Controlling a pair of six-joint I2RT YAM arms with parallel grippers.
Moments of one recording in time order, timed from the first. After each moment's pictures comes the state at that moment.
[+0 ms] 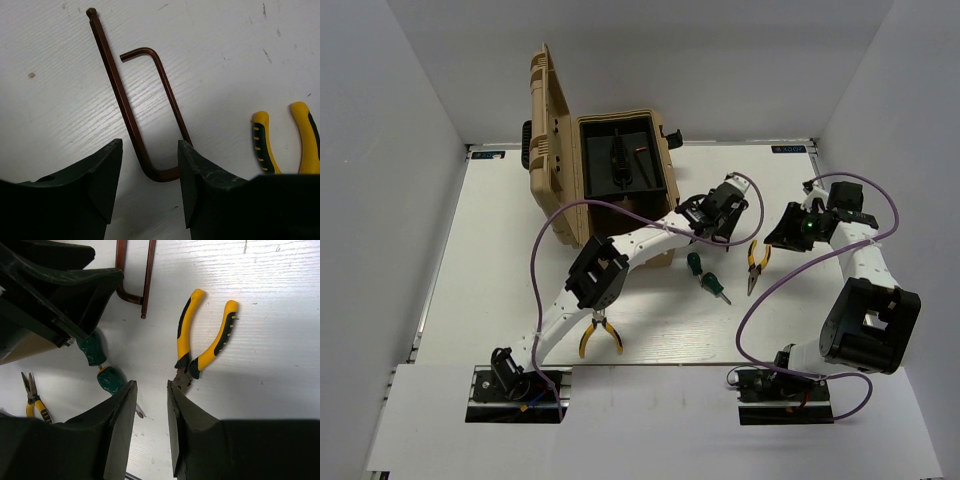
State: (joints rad) left arm -0.94 2.56 2.31 -0.43 -0.28 -0.23; right arm -0.25 1.42 1.02 -0.64 -0.57 0.04
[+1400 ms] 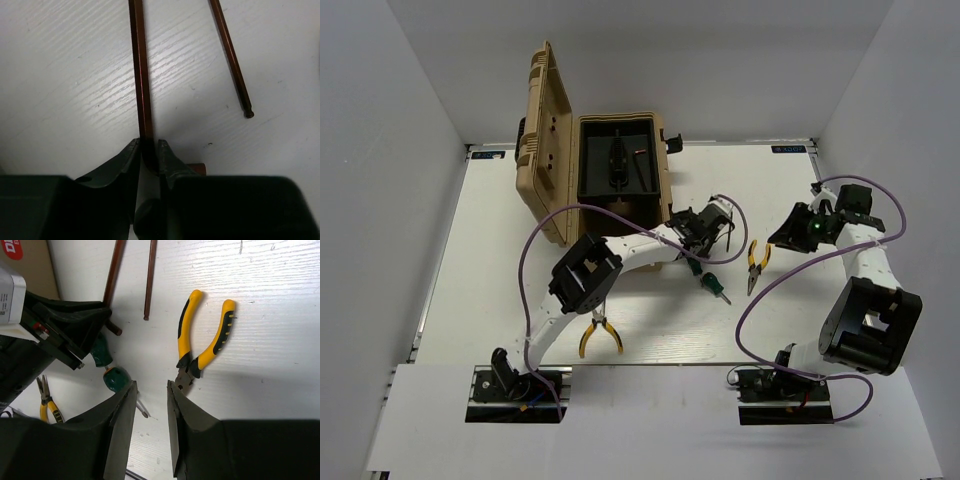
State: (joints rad) left arm -0.96 2.38 1.88 -0.34 -0.32 -0.25; right arm -0.30 1.42 1.01 -0.64 -0.63 0.05
